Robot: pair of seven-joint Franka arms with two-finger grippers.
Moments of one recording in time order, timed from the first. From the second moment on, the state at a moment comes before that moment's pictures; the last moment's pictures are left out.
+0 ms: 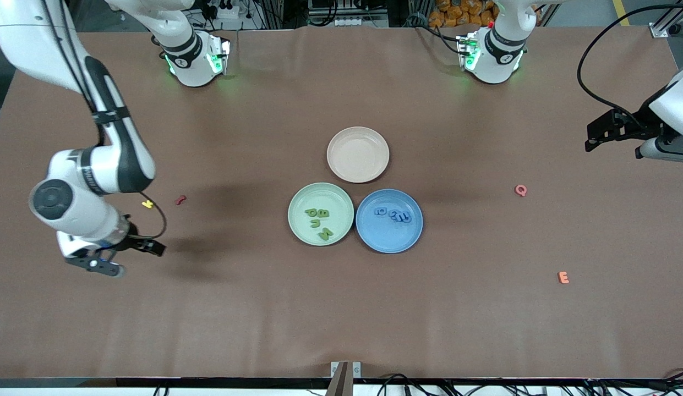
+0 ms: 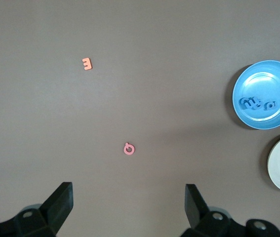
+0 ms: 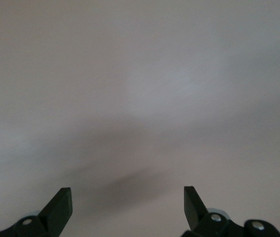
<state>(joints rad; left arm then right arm) 0.03 -0.02 -0.06 -1.64 -0.01 1.64 0.13 -0.12 0.48 0.09 -1.76 -0.18 2.29 0.32</state>
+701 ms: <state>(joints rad) 0.03 -0.02 -0.06 -1.64 -0.01 1.64 0.13 -0.20 0.29 0.02 -1.68 -0.13 1.94 0.08</state>
